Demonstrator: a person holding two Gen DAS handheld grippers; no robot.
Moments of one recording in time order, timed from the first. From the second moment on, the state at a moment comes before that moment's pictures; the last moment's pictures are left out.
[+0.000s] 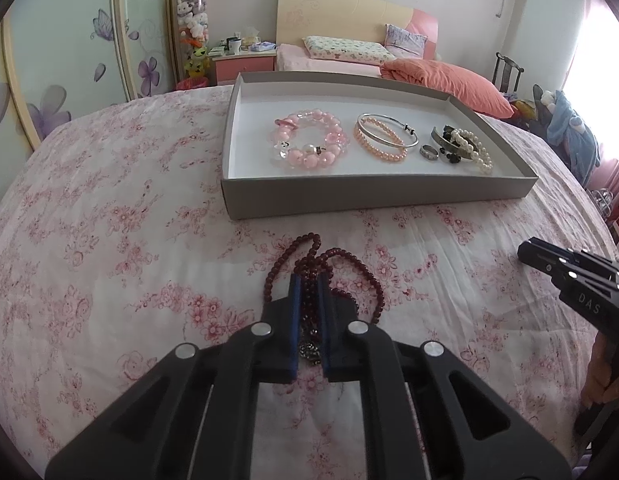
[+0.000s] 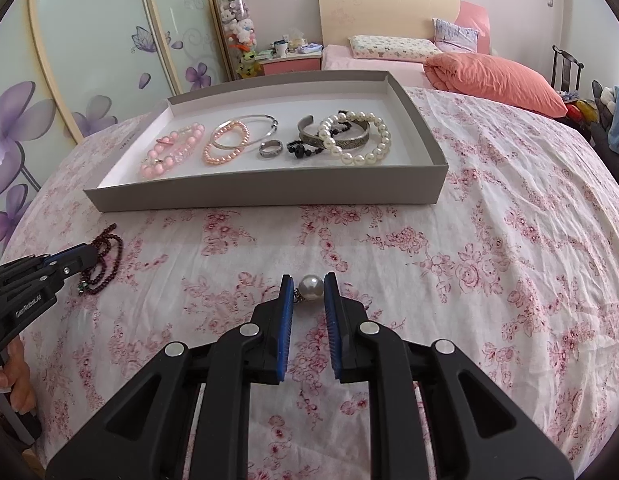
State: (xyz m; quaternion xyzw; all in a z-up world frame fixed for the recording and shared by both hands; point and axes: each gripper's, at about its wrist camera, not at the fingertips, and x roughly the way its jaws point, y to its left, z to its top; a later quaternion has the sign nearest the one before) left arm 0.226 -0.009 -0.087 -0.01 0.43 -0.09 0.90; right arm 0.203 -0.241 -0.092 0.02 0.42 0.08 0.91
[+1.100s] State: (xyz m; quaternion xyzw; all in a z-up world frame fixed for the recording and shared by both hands) left arm 0.178 -0.027 0.028 0.00 0.26 -0.06 0.96; right arm 0.144 -0.217 0.014 -0.03 0.13 0.09 0.99
